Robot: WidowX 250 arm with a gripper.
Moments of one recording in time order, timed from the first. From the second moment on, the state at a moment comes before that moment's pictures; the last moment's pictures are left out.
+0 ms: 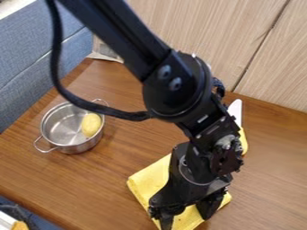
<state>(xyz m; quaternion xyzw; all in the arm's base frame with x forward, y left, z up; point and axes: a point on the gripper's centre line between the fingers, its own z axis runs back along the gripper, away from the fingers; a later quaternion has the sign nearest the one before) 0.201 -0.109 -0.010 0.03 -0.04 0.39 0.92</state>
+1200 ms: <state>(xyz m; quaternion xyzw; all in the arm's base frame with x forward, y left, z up) 0.287 0.002 -0.001 0.04 -0.10 0.56 0.82</state>
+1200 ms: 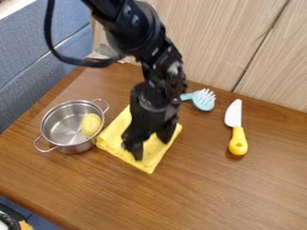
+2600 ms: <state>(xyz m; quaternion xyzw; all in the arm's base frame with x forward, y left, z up) 0.317 0.049 -0.007 0.06 -0.12 0.62 0.78</state>
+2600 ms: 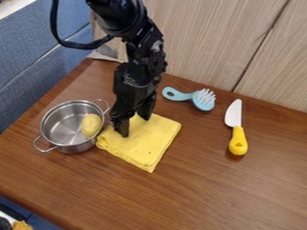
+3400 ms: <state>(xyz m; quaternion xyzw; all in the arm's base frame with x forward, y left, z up) 0.384 0.090 -0.006 0.03 -0.13 0.64 0.75</state>
